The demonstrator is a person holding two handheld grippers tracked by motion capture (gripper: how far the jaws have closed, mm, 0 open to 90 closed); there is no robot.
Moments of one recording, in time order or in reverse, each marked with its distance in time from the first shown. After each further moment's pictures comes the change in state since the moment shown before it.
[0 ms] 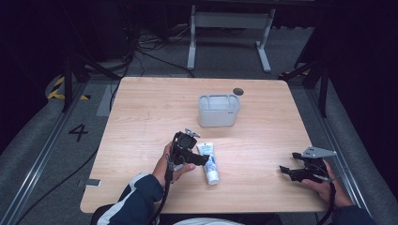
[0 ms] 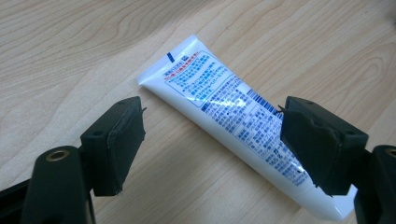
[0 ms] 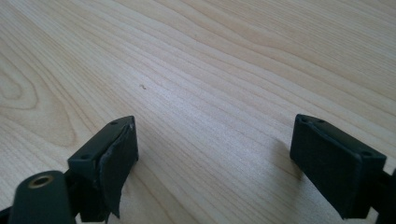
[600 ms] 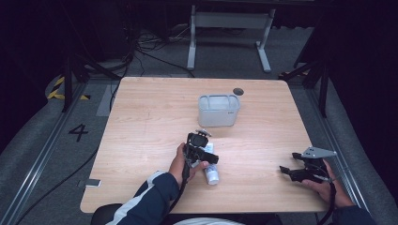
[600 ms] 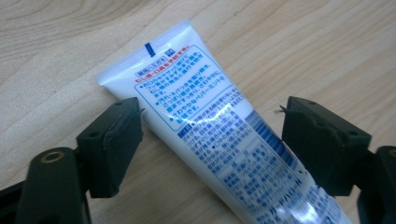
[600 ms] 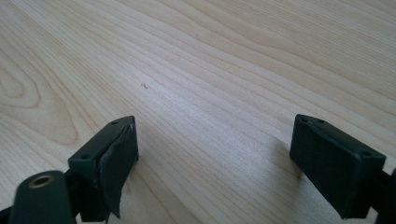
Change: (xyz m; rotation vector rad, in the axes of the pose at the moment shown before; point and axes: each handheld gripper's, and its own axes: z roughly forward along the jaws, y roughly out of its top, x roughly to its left) left arm -0.017 0.015 0.043 0.105 0.073 -0.131; right arm 0.000 0.000 0.000 -0.003 0.004 -0.004
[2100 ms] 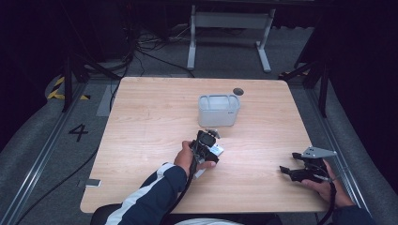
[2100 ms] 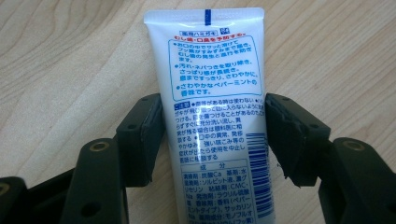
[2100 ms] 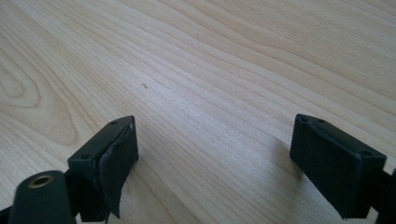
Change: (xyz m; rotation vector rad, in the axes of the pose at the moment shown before) left arm -0.010 0.017 0.010 0.154 0.048 0.237; right arm 0.000 0.000 0.000 0.002 0.003 0.003
